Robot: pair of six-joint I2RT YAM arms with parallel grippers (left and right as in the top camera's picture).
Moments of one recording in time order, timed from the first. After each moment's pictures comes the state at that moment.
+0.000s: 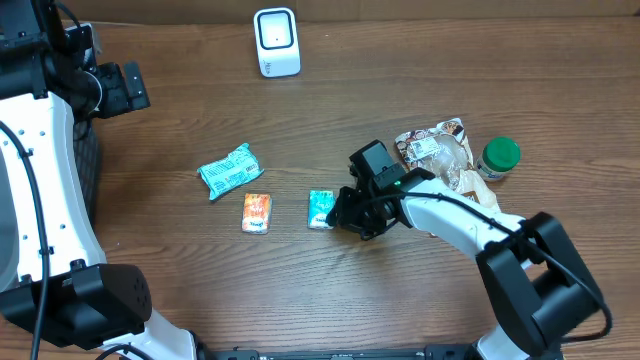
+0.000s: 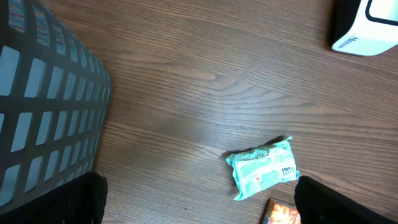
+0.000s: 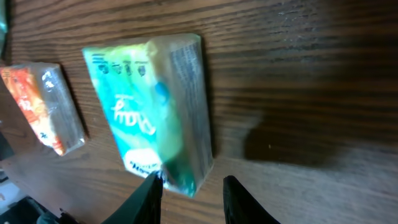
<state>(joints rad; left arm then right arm) 0.28 1.80 2.00 -1.30 0.07 -0.04 0.56 1.79 0.98 -0.45 -0.44 0.79</state>
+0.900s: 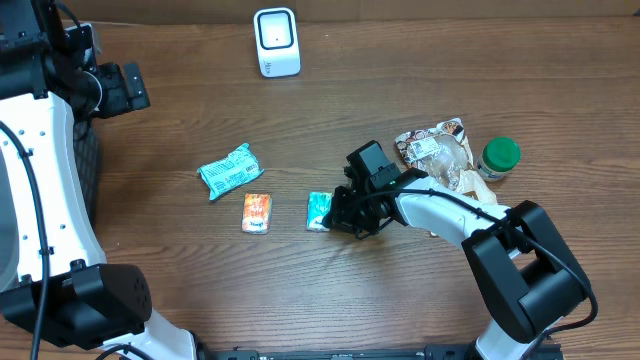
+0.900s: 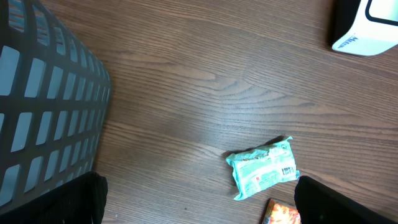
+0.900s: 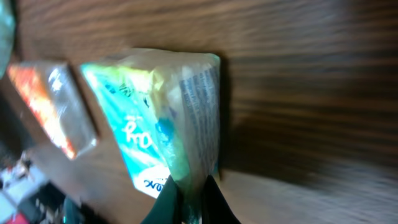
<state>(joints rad) 0.28 1.80 2.00 -1.30 0.07 -0.04 0.56 1.84 0.98 -0.38 -0.54 0.80</state>
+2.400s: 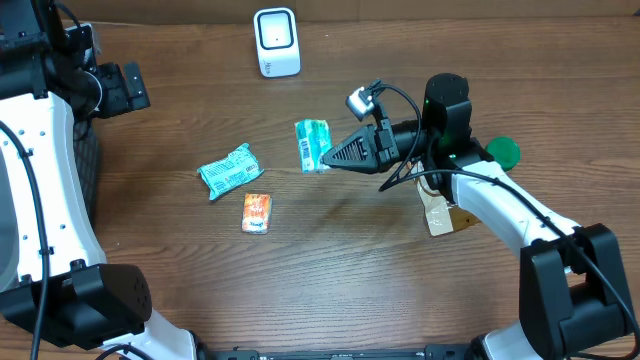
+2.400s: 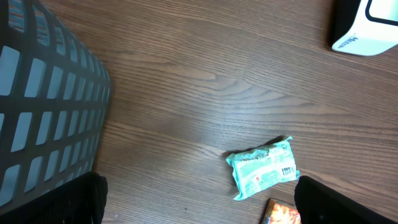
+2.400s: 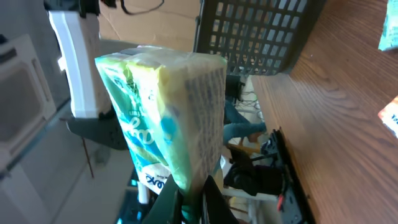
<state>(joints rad) 0.28 1.80 2.00 -1.30 0.07 -0.04 0.29 1.70 1.02 0.52 -1.51 1.19</state>
